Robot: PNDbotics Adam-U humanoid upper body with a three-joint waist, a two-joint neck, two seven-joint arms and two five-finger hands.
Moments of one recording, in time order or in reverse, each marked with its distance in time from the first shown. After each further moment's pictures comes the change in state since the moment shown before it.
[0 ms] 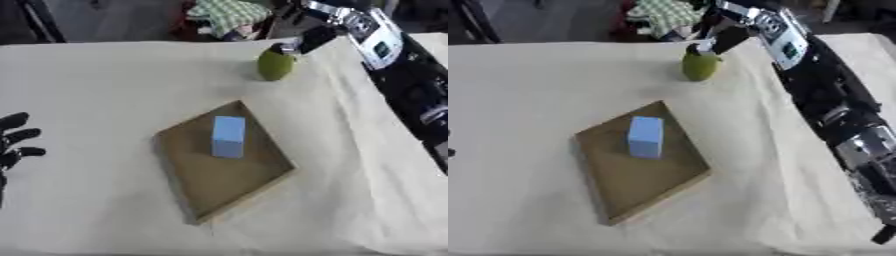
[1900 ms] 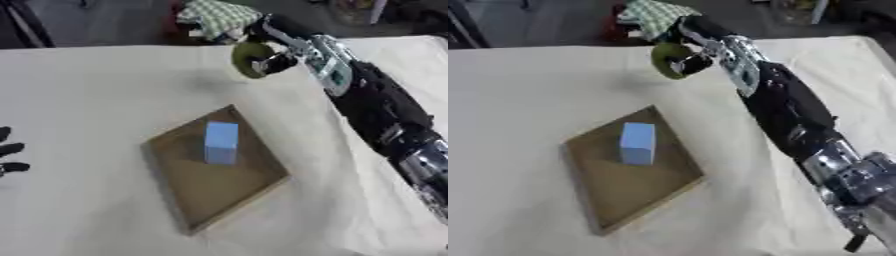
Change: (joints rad) left arm -0.013 -0.008 0.003 -0.001 0.004 -0.001 0.004; right arm 0.108 0.026 0.165 -0.265 0.064 -0.084 -0.082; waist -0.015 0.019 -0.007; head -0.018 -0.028
